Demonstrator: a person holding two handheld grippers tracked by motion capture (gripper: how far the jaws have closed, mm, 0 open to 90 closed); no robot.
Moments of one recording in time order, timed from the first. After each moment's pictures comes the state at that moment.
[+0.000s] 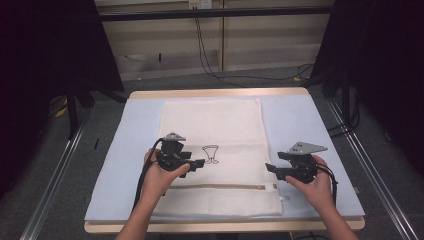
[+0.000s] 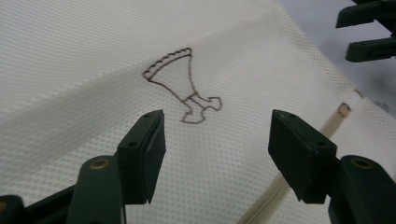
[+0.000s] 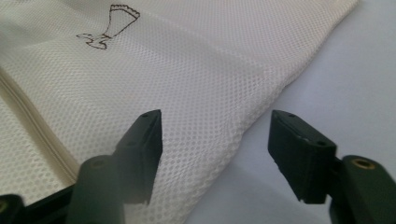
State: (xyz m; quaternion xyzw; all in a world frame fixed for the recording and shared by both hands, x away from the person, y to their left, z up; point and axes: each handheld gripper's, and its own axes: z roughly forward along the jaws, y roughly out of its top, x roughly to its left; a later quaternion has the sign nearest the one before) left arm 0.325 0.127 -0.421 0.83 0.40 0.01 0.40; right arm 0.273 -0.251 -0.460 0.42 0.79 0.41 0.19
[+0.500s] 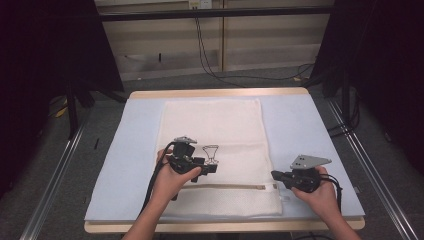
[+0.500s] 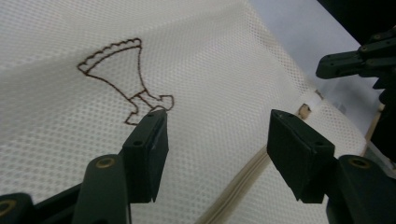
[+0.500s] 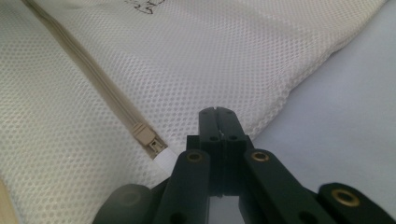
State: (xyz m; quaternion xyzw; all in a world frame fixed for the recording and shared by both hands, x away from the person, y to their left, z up) left arm 0.317 0.100 -0.428 0.82 0.40 -0.05 0.41; right arm 0.239 -0.252 -0.467 0.39 0.81 0.41 0.15
